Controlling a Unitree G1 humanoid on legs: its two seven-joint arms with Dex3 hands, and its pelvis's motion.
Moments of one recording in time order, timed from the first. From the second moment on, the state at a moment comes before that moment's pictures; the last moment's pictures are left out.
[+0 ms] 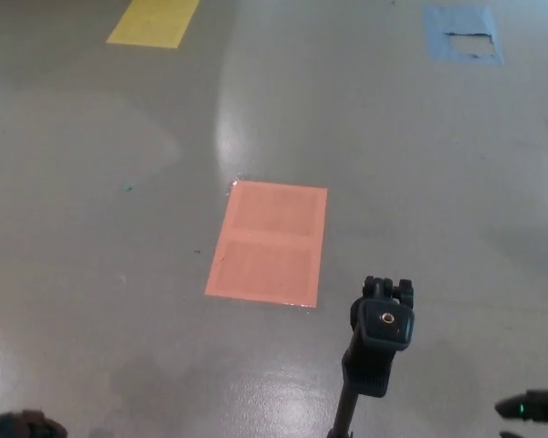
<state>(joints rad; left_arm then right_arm) -0.32 0.53 -0.26 1.11 0.31 -0.07 -0.08 -0.32 -0.47 0.17 0.95 -0.21 -0.01 0.28</state>
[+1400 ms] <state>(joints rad) -0.17 0.55 -0.28 0.18 0.35 -0.30 -0.06 -0.37 -0.52 0.21 1.01 -0.23 -0.04 0.41</state>
